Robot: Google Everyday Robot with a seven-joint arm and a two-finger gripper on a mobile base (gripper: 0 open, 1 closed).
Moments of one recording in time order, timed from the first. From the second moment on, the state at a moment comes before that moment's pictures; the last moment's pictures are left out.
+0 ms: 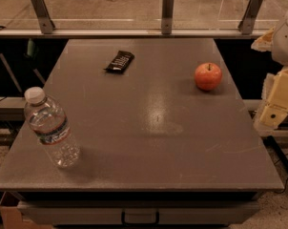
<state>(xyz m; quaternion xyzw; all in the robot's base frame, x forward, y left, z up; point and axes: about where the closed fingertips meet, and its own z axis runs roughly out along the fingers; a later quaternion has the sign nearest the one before) 0.438 -0.217 0.976 -0.60 0.78 -0.03 0.16</state>
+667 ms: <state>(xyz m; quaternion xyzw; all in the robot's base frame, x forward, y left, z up) 0.464 -0.224 0.961 -0.61 0.77 -0.03 0.18</state>
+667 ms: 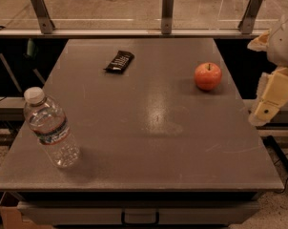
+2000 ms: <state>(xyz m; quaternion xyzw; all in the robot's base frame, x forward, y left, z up) 0.633 -0.256 0.847 -0.58 0.74 0.11 0.33</state>
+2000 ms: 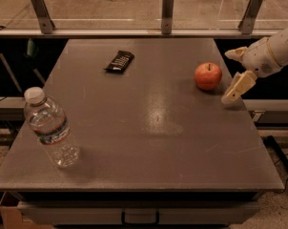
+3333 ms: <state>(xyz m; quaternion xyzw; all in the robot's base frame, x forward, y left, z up) 0.621 -0.189 0.891 -0.54 0.69 0.30 0.37</state>
